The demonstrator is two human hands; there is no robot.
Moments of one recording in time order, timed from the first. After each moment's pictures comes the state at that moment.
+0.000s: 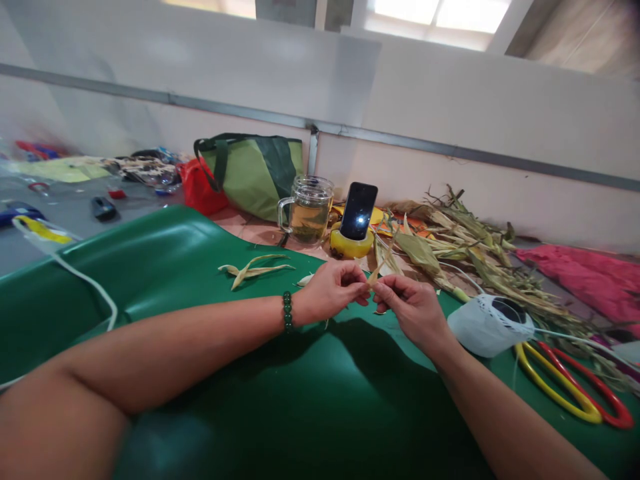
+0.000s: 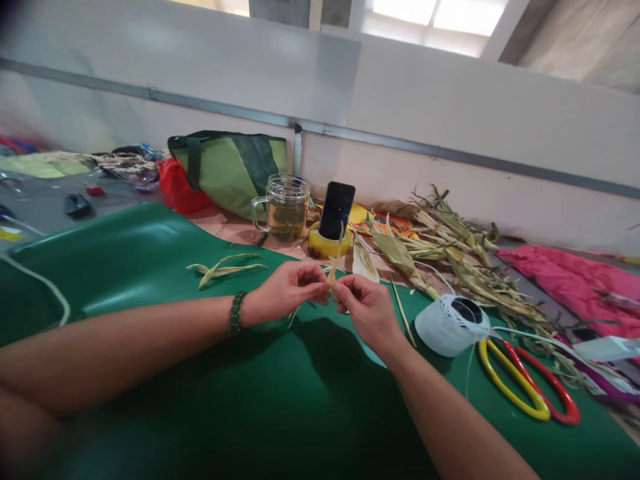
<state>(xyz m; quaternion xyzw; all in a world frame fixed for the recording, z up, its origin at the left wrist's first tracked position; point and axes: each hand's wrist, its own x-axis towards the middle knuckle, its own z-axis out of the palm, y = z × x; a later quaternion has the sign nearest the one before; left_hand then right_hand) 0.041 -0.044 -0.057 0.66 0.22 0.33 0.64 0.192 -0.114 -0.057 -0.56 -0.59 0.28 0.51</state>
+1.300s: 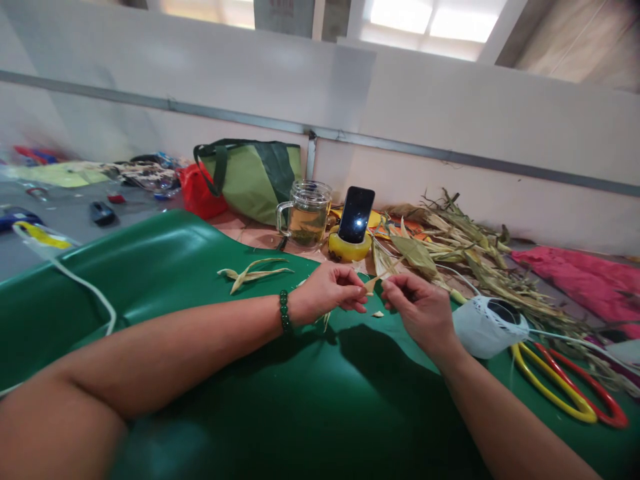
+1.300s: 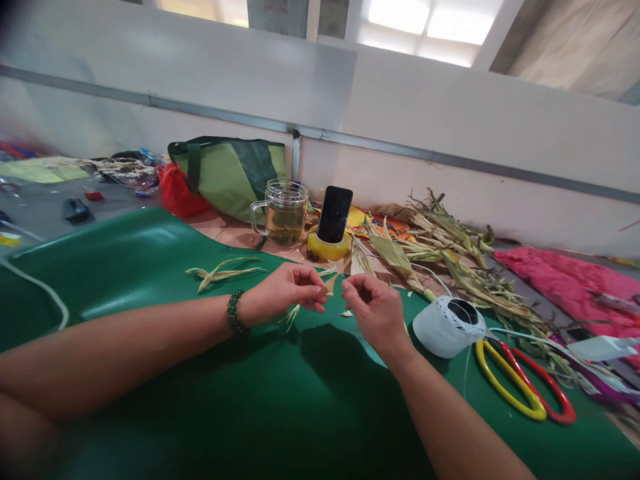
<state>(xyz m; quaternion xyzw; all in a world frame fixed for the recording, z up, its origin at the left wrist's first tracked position) 0.036 -0.042 -0.053 0.57 0.24 0.26 0.74 0.197 -0.117 -0.057 -0.59 -0.57 0.17 0.54</state>
